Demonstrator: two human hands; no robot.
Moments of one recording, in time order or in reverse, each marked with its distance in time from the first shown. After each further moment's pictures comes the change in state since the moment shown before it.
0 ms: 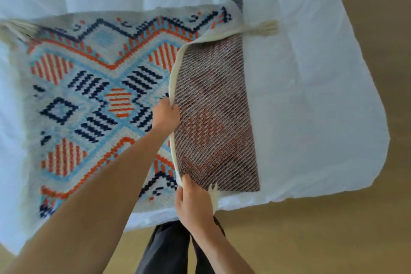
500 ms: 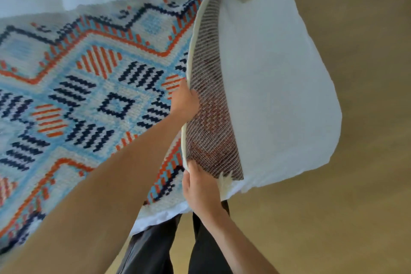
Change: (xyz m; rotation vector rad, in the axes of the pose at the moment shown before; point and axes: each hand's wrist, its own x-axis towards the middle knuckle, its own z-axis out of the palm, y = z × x) left_hand -0.029 0.150 0.135 0.005 -0.216 0.223; right_hand 0.018 0.124 -0.085 -0.049 0.171 0.073
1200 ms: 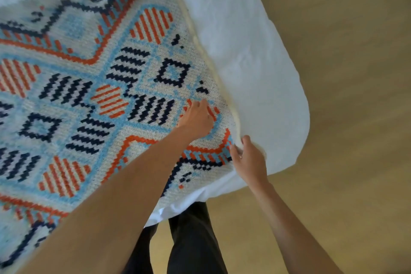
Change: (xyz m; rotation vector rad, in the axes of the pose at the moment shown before) left_hand 0.017 0.095 0.179 0.413 -0.379 0.168; right_hand 0.062 0.263 -0.129 0.015 0.024 0.318
